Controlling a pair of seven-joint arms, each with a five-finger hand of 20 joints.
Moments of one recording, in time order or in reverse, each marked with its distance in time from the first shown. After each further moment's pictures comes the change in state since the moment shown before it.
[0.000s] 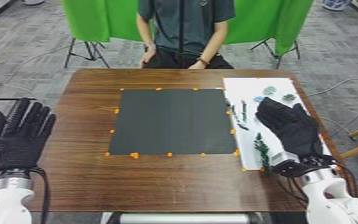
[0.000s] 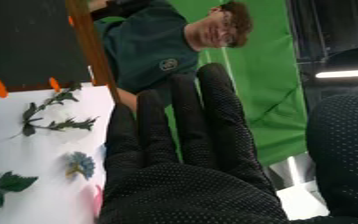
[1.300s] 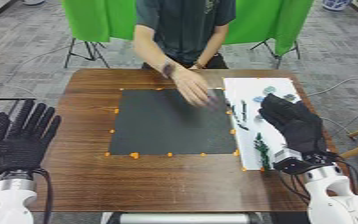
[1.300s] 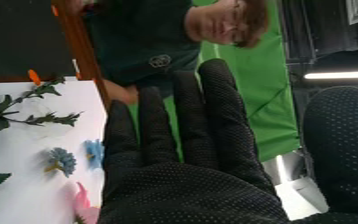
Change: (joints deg) left arm 0.0 -0.5 0.6 0.1 0.0 -0.7 -0.8; right arm 0.4 1.0 0.2 -0.1 -0.4 1.4 -1.5
